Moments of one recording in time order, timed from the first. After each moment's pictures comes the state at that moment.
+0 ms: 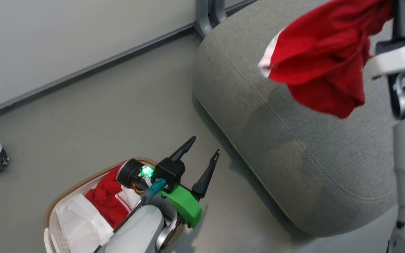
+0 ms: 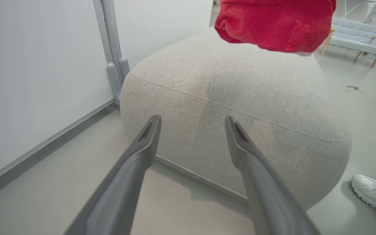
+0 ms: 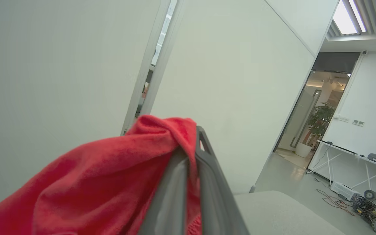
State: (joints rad) left arm -0.42 0.09 -0.69 0.49 -0.32 -0.13 -0.26; right arm -0.75 -0.11 -0.18 0.30 -0.18 0.13 -0.26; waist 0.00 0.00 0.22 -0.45
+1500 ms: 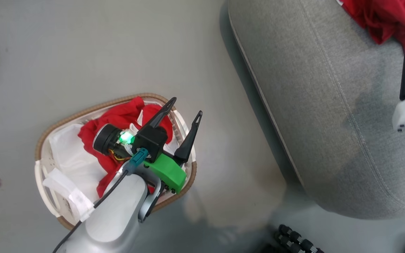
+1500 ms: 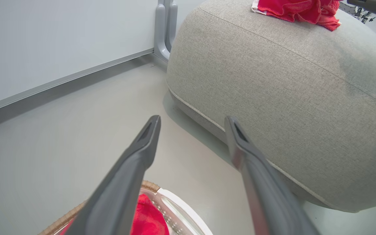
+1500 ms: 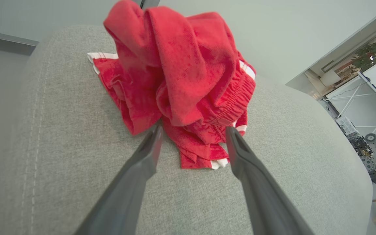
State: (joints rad) left arm -0.57 0.17 -0.69 0.45 -0.32 -0.08 -0.26; right arm -0.64 -0.20 -0.34 0.53 -0.28 0.13 -0.26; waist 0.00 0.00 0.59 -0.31
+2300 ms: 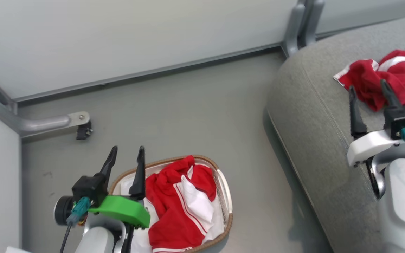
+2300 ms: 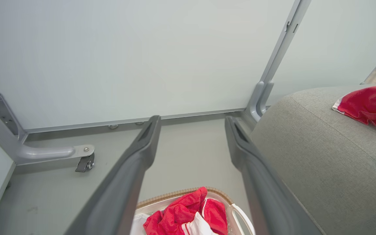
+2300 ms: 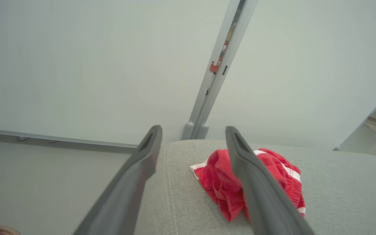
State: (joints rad) left arm -0.21 0.08 -0.27 0.36 -0.34 -0.07 -0.26; right arm -0.45 -0.11 -0.18 0.41 -0.19 0.13 -0.26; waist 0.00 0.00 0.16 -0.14
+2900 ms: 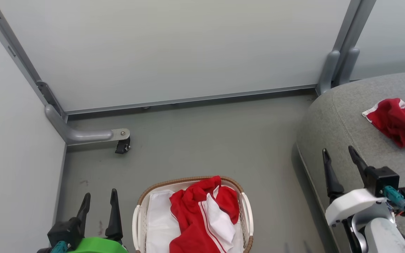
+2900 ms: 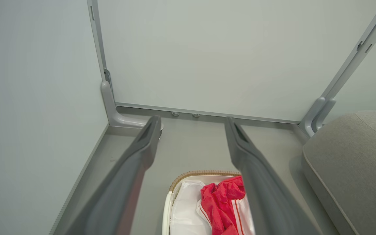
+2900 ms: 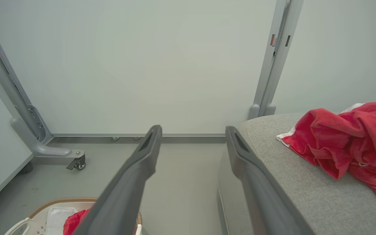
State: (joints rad) left arm 0.01 0.05 -0.07 0.32 -0.30 -0.09 -0.26; right arm -0.19 -0.05 -0.08 0.37 0.06 0.13 -0.26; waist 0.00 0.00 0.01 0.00
